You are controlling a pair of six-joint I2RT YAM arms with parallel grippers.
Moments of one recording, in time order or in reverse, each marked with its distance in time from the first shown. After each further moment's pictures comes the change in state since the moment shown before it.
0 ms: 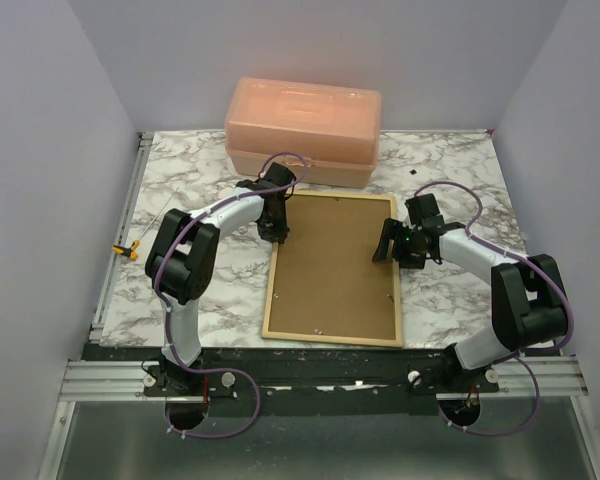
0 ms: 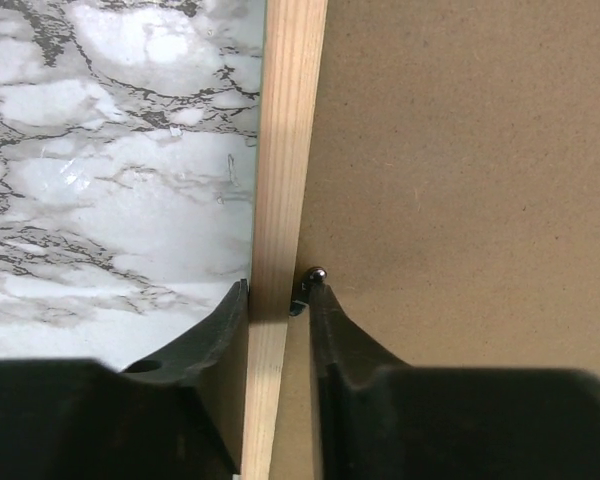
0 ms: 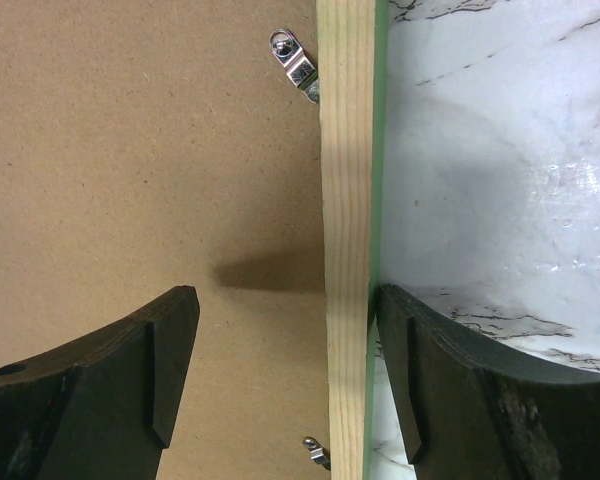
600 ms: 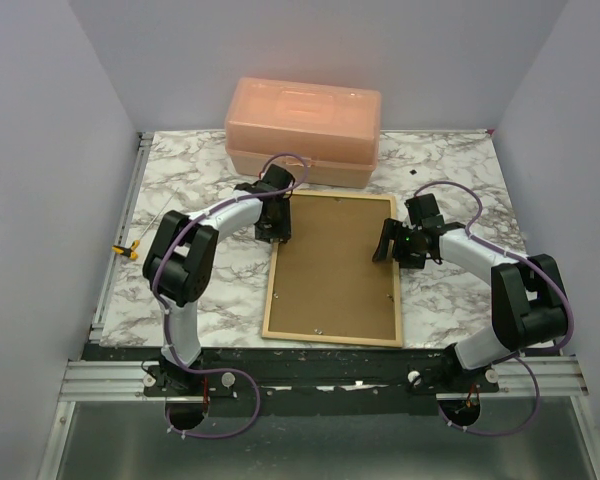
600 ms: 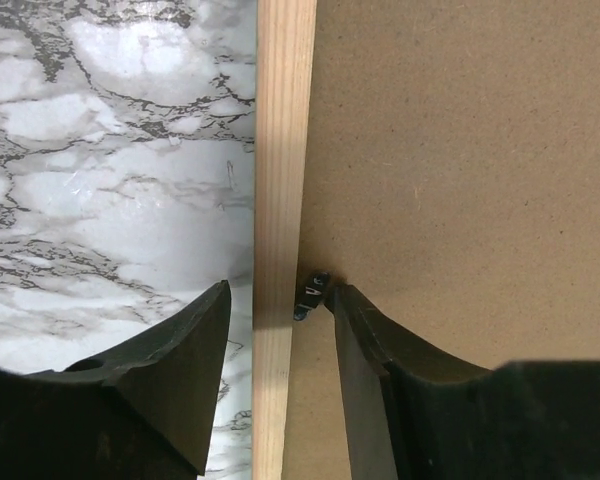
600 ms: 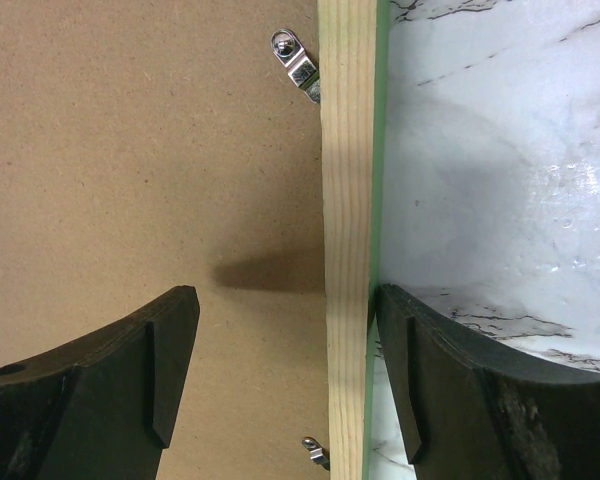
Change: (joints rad) left arm -0.001 -0.026 -0.045 0.056 0.003 0.041; right arm 0.000 0.000 0.000 0.000 -0.001 -0.004
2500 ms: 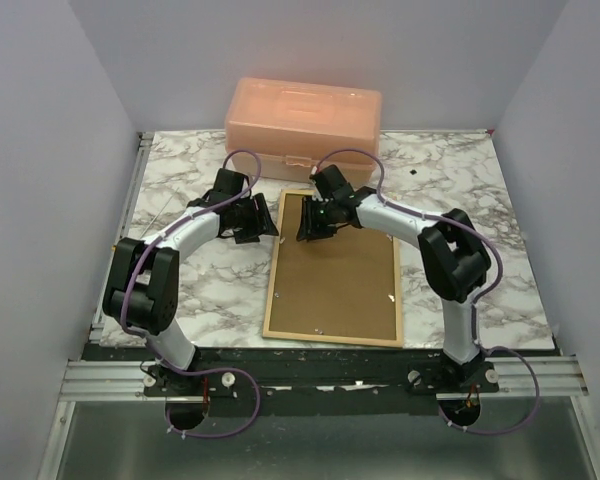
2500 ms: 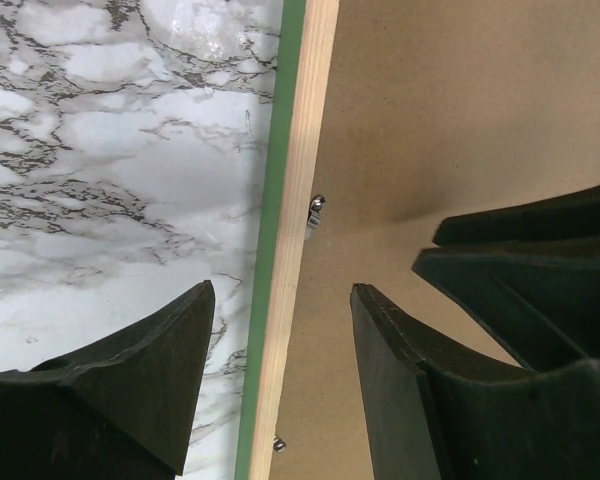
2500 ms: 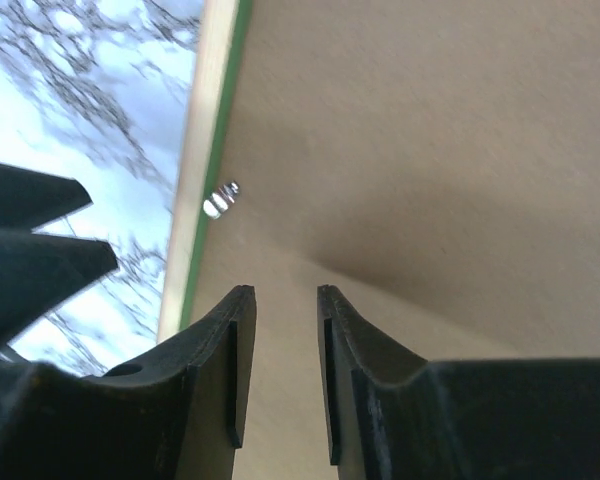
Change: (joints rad) left arm 0.205 -0.272 -0.297 0.243 0.351 -0.055; right arm 0.387 0.463 0.631 -0.043 -0.057 0.091
